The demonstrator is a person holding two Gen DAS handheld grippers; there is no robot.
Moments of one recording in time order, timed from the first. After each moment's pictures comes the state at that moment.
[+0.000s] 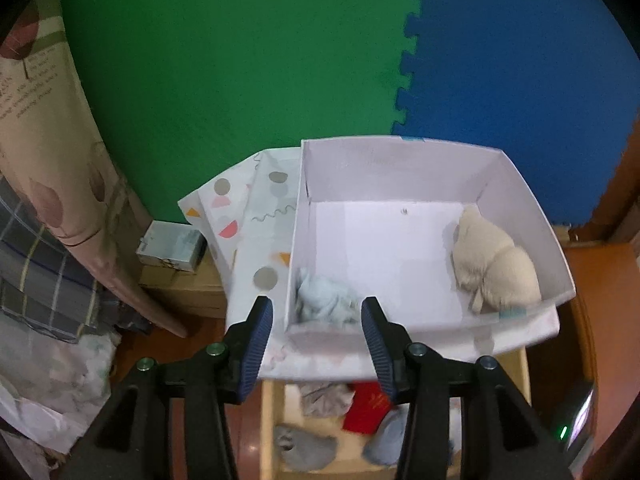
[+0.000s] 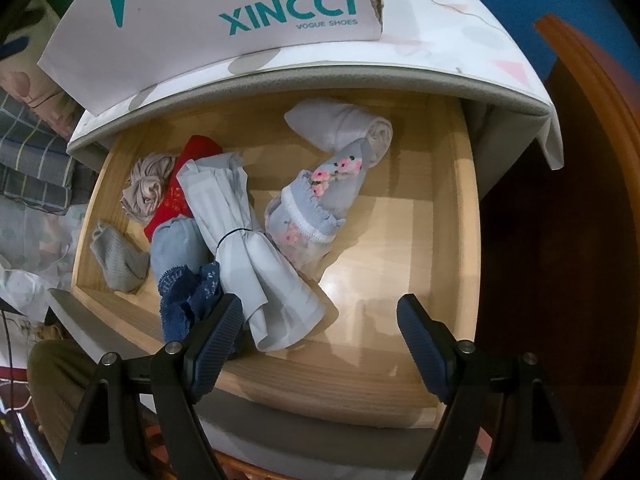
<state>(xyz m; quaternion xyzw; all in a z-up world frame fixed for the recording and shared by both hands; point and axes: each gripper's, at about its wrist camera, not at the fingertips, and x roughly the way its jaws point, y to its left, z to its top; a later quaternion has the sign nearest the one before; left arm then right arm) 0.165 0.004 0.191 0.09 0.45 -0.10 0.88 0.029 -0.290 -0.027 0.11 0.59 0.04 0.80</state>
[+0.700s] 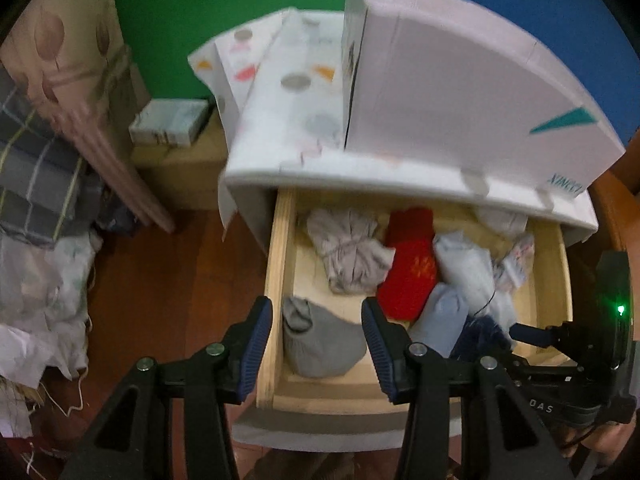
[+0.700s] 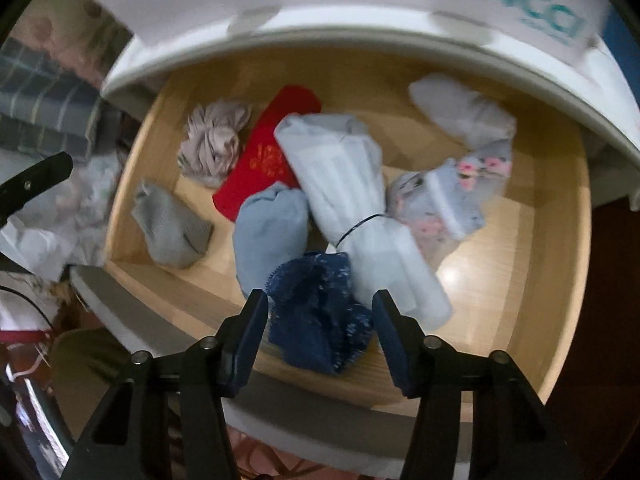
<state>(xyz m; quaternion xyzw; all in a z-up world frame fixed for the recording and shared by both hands) 0.095 0.069 0.051 0.04 0.57 -0.08 0.81 0.061 -0.193 -0.034 0.07 0.65 0.11 0.75</state>
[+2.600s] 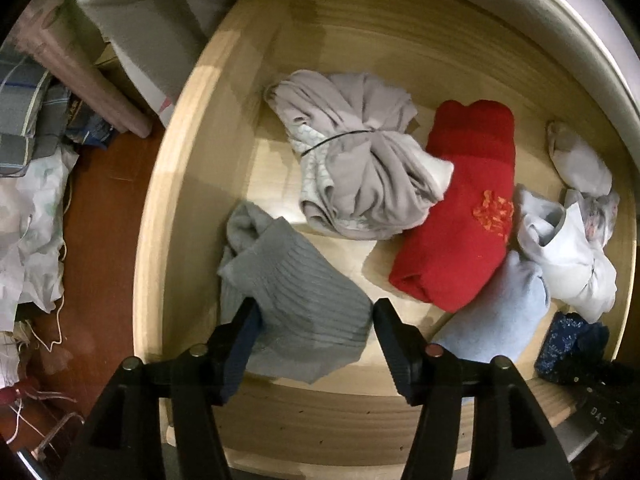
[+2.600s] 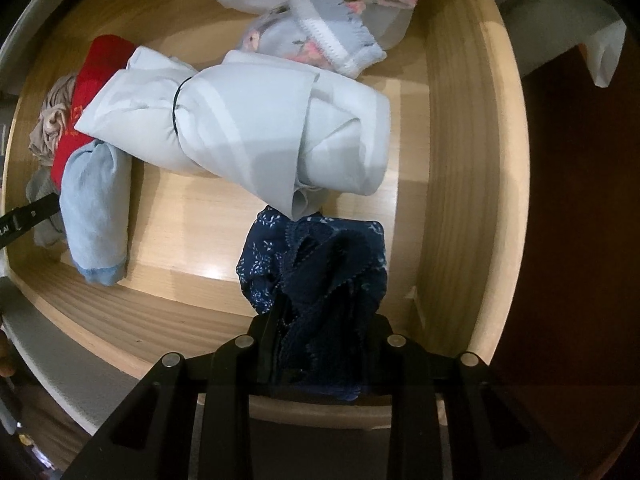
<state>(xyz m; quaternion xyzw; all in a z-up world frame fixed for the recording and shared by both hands) 0.129 0.037 -0.093 0.02 0.70 -0.03 0.72 0.043 -0.311 -0.100 0.07 0.74 -0.01 0.67</state>
